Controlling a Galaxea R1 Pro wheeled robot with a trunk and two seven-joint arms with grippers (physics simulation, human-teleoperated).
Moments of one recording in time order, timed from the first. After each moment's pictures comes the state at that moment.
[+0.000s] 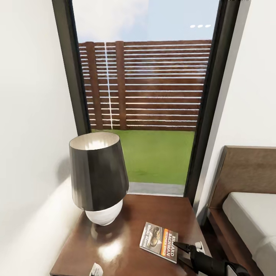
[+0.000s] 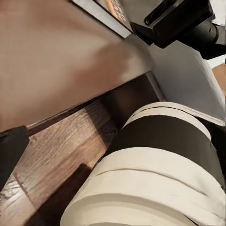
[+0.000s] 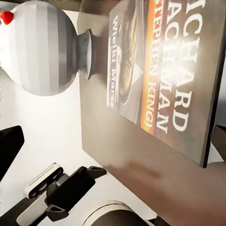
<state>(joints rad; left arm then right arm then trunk) -0.39 0.09 -0.01 -0.23 0.08 0.02 -1.30 -0.44 -0.19 -0.18 -0.29 -0.37 0.63 1.11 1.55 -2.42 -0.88</state>
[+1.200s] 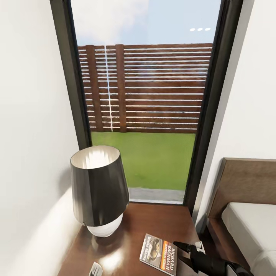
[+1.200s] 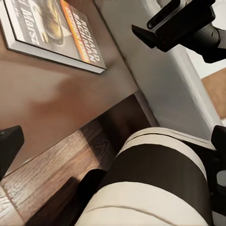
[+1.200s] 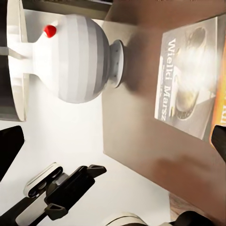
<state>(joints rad) -0.39 0.09 0.00 -0.23 0.08 0.02 -1.29 -0.44 -0.19 -0.18 -0.29 -0.37 0.62 1.12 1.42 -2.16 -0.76</state>
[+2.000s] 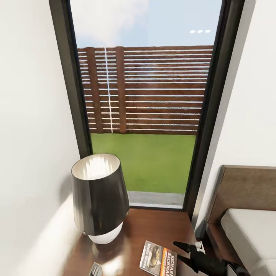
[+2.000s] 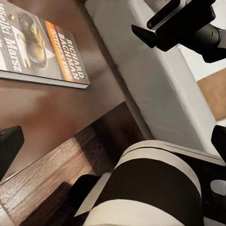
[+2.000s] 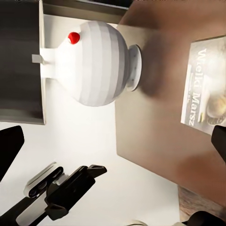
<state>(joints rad) -0.39 0.09 0.00 -0.23 0.08 0.02 -1.29 -0.44 -0.19 -0.18 -0.29 -0.37 0.62 1.12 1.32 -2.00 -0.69</state>
